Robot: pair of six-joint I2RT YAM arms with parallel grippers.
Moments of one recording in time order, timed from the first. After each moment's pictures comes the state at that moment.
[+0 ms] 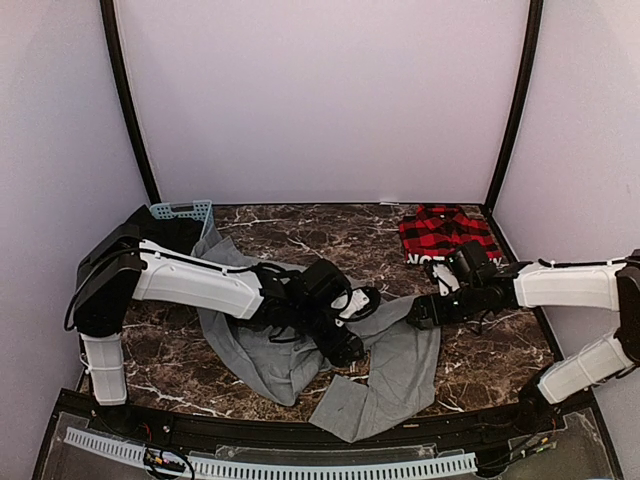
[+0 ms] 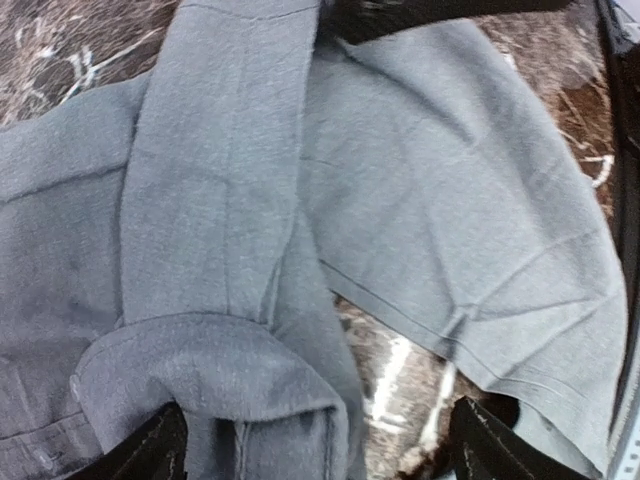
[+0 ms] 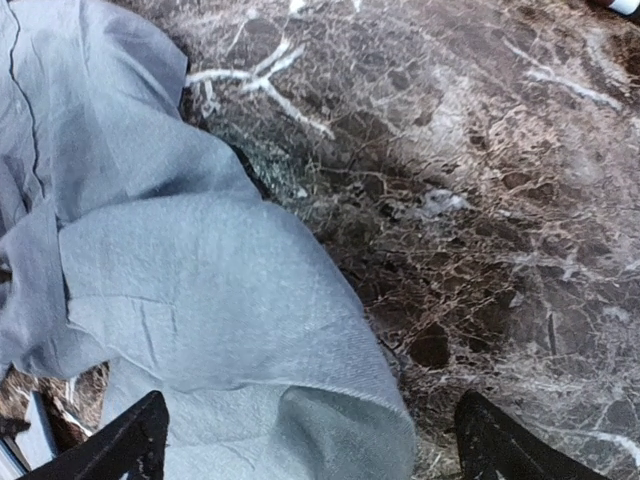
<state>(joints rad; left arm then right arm) -1.08 1.94 1.29 -0.27 0.14 -0.08 0.54 1.33 0.64 -0.32 -0.15 0.32</state>
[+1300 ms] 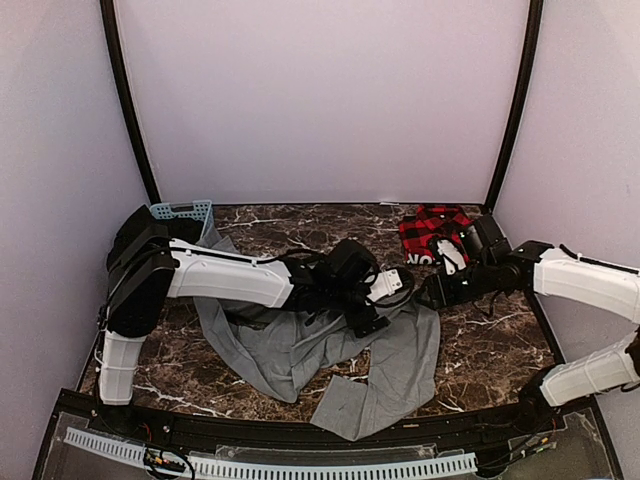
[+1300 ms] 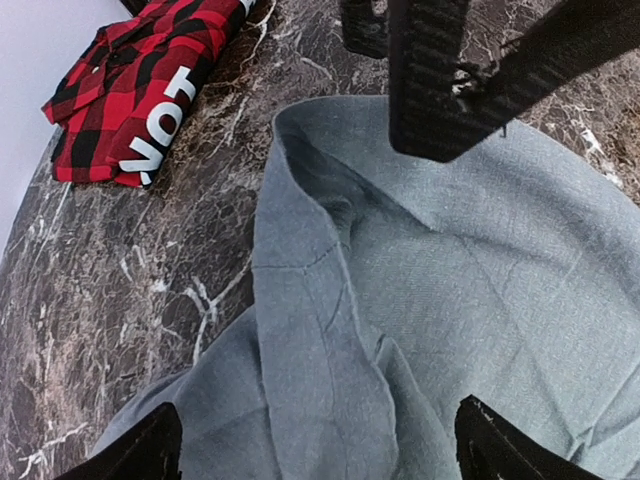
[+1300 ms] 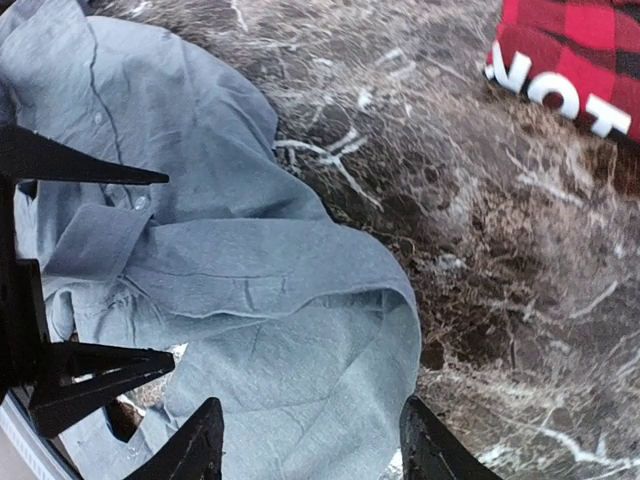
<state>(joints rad) -1.08 2.12 1.56 -0.16 -0.05 0.36 0.54 1.21 0.80 -0.50 -0.17 0.23</state>
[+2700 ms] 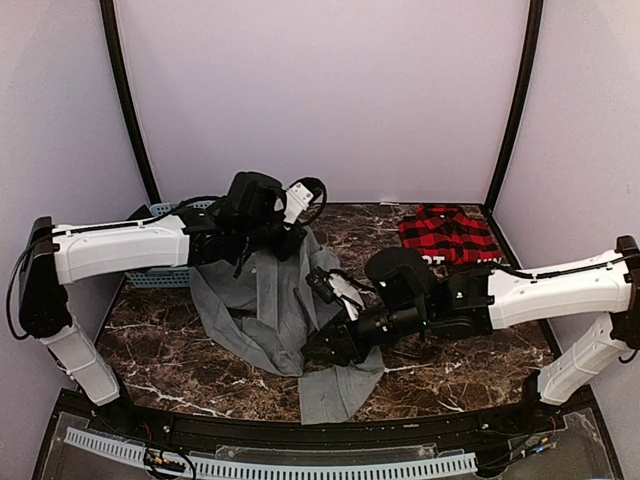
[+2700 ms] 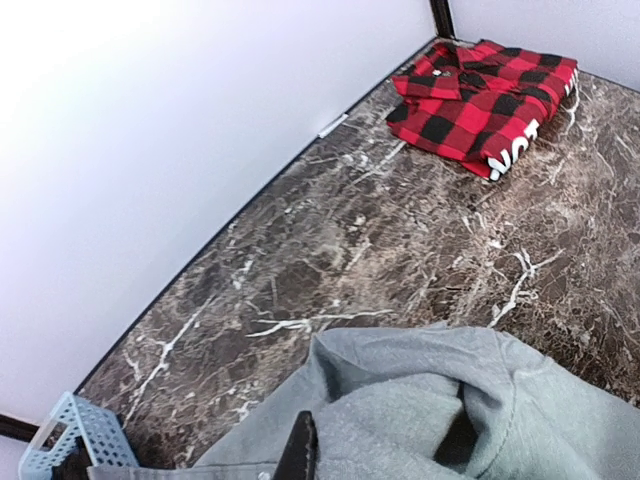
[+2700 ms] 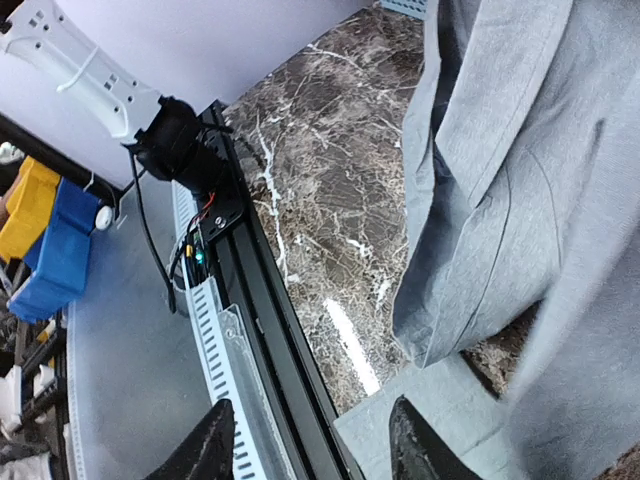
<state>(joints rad) -0.87 1.67 1.31 -0.17 -0.31 0.25 1.20 1.44 0.96 -0.11 -0.25 0.45</state>
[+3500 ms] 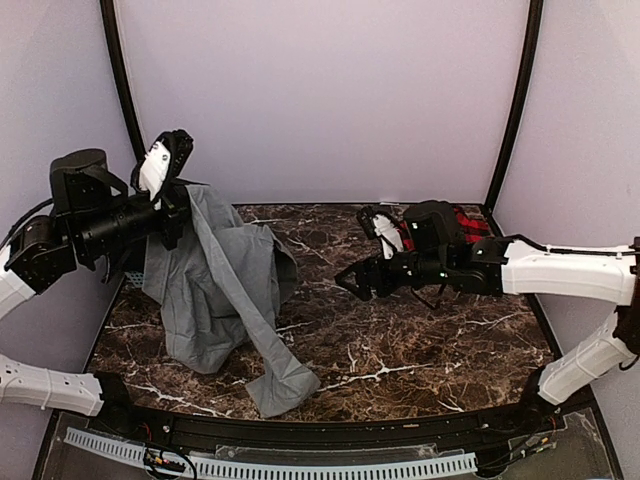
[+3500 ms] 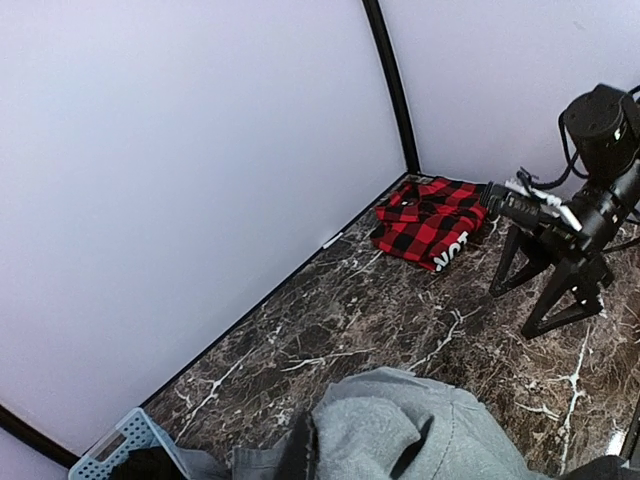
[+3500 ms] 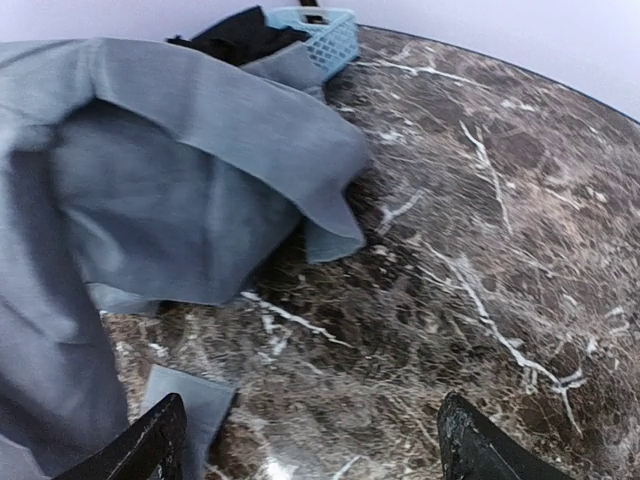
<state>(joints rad) -0.86 0.91 1.12 -0.37 -0.17 0.28 0.93 1.34 0.97 -0.13 -0.14 0.27</state>
